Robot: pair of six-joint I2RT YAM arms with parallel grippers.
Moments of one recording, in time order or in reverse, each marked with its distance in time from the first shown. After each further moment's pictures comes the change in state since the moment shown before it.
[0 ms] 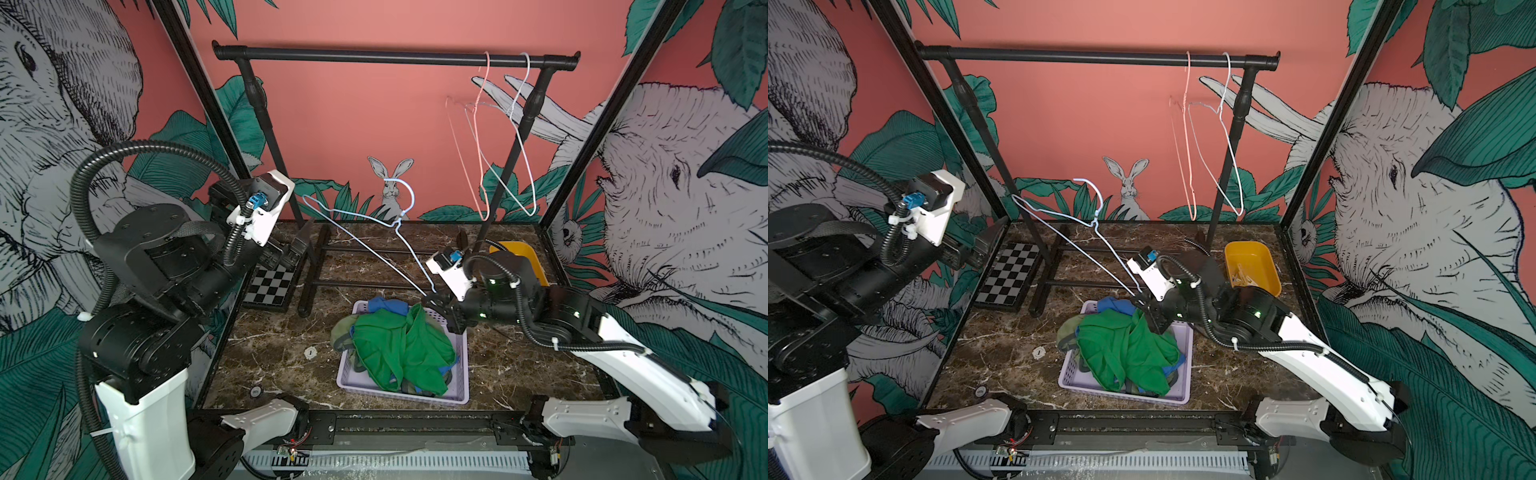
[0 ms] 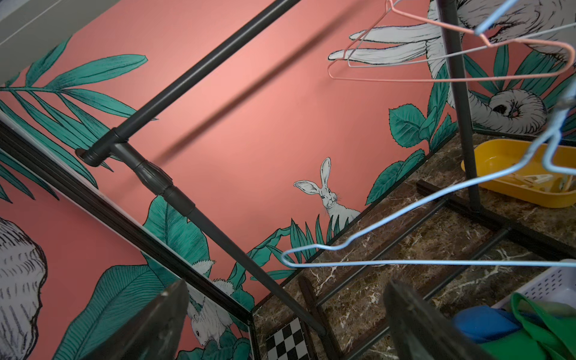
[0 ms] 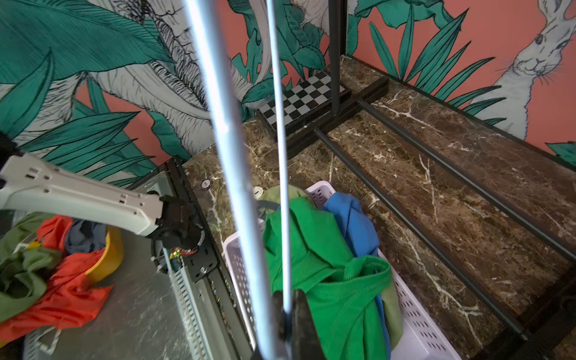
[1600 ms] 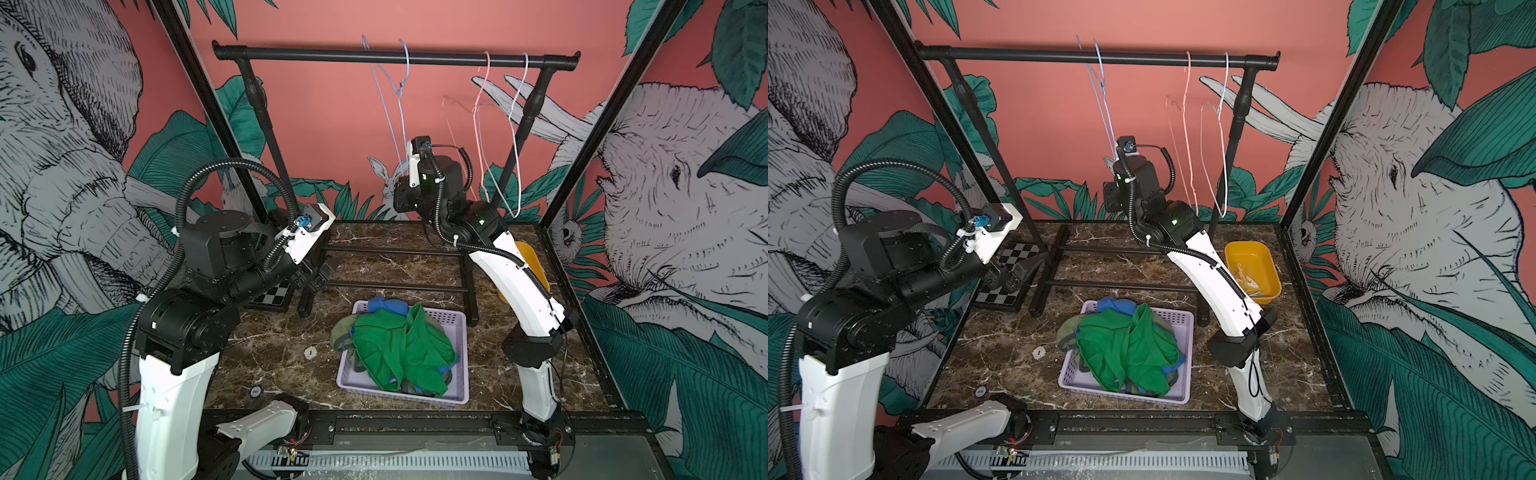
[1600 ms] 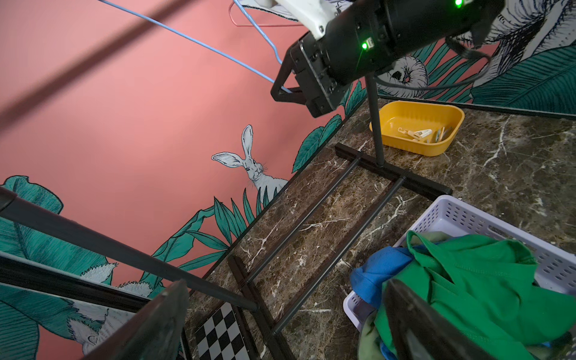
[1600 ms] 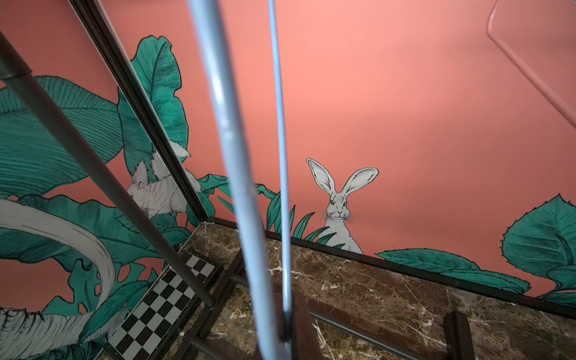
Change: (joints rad) left arm 0.010 -0.066 -0.272 -0.018 0.237 -0.035; right arm -0.258 0.818 1.133 -0.021 0.396 0.058
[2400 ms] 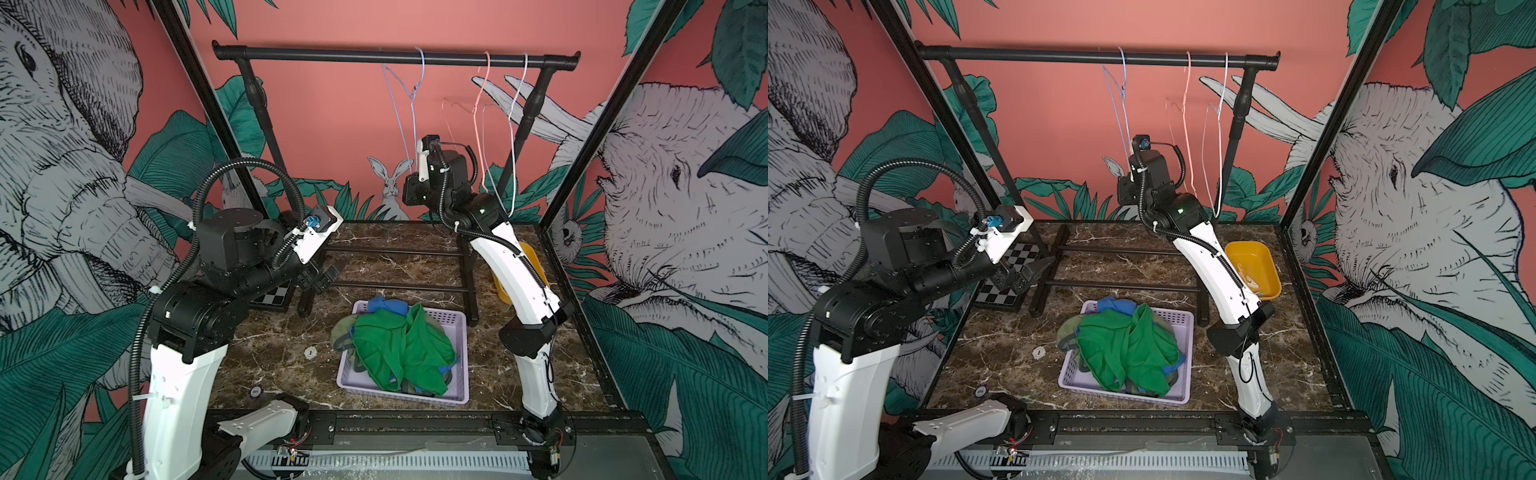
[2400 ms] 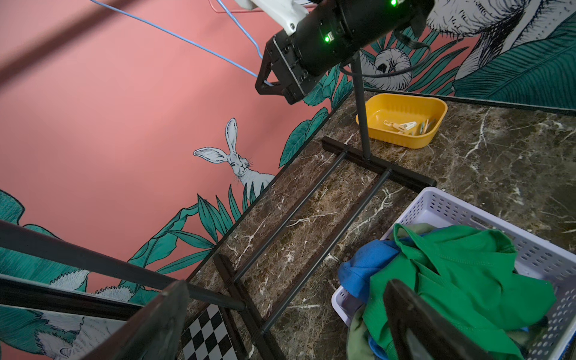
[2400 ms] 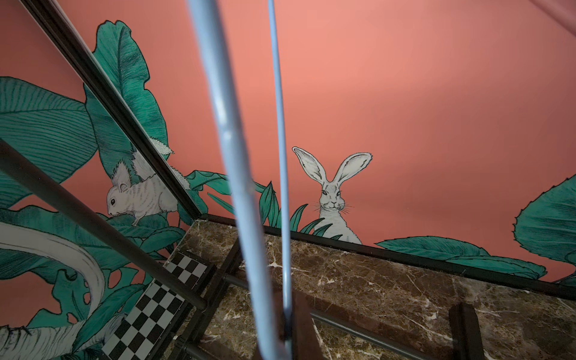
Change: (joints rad) left arm 0.000 0.011 -0.037 -0.006 0.038 0.002; right arm -0.099 0.049 0.004 -0.006 -0.124 0.048
